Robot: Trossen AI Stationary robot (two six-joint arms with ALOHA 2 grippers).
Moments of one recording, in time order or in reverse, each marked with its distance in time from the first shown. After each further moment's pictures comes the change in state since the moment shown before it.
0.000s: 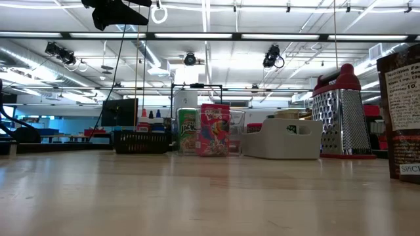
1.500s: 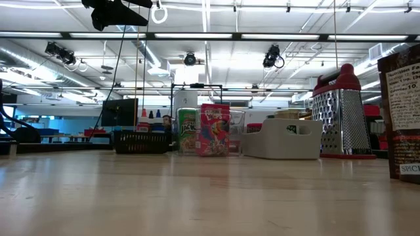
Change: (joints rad) left arm 0.001 0.000 0.000 0.000 -0.033 -0.026; right arm 0.038 0.150 0.000 -0.136 -0.195 0.318
